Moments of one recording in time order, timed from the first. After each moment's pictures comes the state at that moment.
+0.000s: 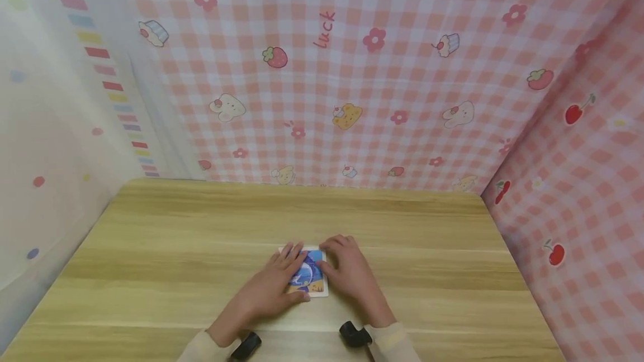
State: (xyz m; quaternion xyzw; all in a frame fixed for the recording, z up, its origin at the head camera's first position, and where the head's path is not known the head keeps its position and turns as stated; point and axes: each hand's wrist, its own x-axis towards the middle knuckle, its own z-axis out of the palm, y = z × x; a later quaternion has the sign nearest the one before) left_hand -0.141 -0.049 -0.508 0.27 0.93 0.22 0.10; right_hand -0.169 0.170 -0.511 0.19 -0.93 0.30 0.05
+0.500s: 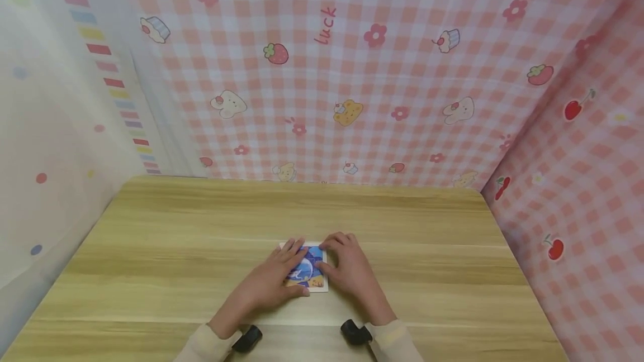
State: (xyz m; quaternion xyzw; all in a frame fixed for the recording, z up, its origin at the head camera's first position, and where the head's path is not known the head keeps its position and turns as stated) left_hand -0.144 -0.055 -0.510 0.27 0.93 0.24 0.12; right_hand -0.163 0.168 -0.515 0.18 -0.94 0.29 0.03
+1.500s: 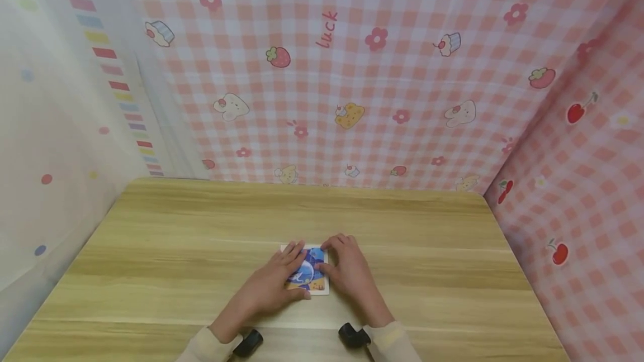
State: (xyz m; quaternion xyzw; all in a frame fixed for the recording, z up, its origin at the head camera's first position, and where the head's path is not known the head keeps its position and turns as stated) left_hand -0.141 -0.051 -0.509 0.25 0.94 0.22 0.11; right_hand -0.166 0.161 -0.514 0.15 -0.93 0.32 0.05
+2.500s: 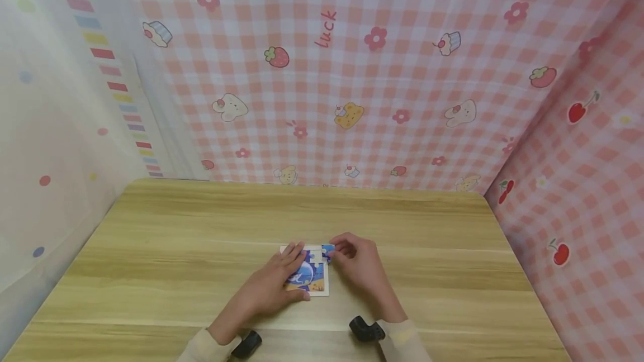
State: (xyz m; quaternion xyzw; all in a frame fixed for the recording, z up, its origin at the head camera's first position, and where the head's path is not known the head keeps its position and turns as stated) left_hand -0.142 -0.053 -0.510 0.25 0.93 0.23 0.11; right_hand -0.173 0.187 -0.504 0.08 -0.88 0.47 0.00
